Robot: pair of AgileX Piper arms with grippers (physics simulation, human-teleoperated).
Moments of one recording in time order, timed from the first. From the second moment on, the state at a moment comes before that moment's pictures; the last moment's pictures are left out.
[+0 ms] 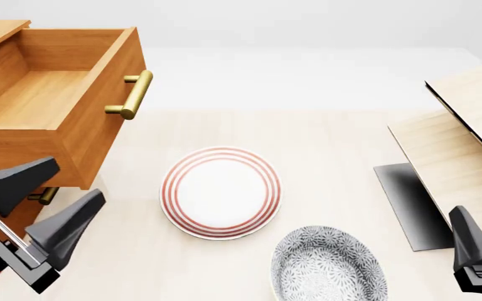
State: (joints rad) left arm -0.56 0.37 -0.29 0.01 0.11; right arm 0.00 0.01 0.00 -0.01 0.00
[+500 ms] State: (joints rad) left arm -0.88 0.82 -0.57 -0.19 0.16; right arm 0.00 0.01 0.00 -0.01 0.00
